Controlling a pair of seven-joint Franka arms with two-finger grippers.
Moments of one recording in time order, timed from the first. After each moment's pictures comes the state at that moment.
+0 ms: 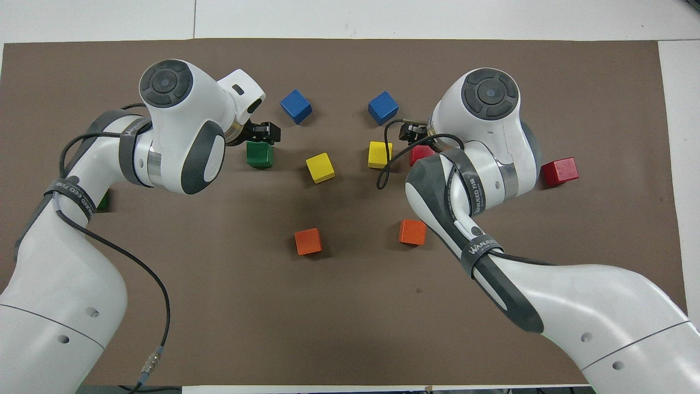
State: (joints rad) left arm -0.31 0.50 -0.06 -1.65 -0.01 2.23 -0.23; right arm 0.35 0.46 -0.01 -1.66 -0.03 2.17 0.62
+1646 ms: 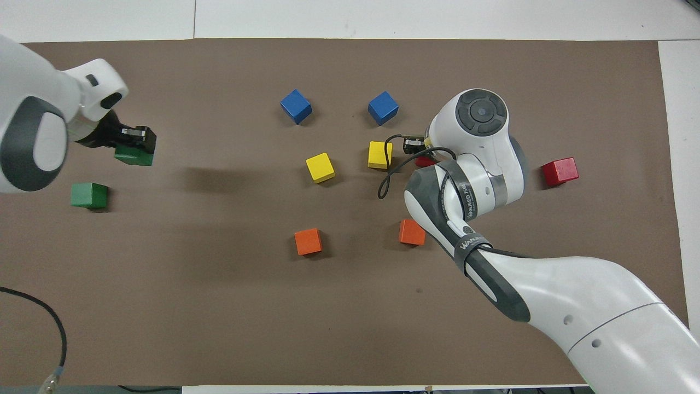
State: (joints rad) left arm 0.05 0.24 -0.03 -1.71 0.00 1.92 0.23; right arm 0.31 0.47 -0.02 -1.69 -0.02 2.19 0.41
